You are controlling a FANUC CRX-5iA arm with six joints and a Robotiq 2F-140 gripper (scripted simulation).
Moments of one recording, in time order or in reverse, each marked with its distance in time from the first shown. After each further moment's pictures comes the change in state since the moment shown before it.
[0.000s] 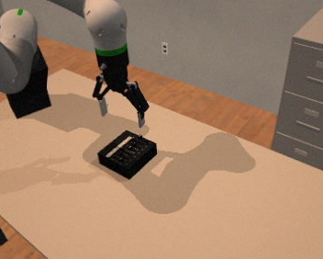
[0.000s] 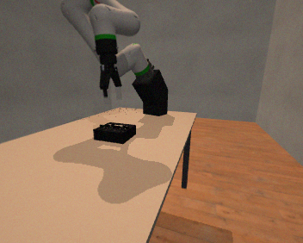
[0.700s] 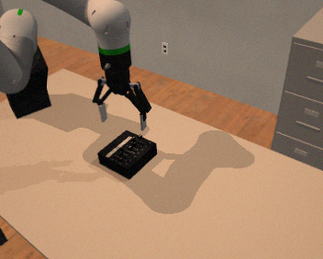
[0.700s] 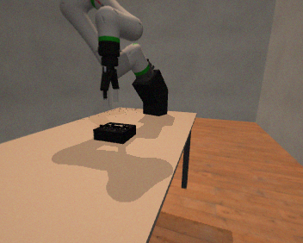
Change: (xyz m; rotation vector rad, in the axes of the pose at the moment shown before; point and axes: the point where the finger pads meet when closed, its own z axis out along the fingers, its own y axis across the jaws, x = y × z) arm -0.011 0.009 0.008 -0.028 -0.099 -0.095
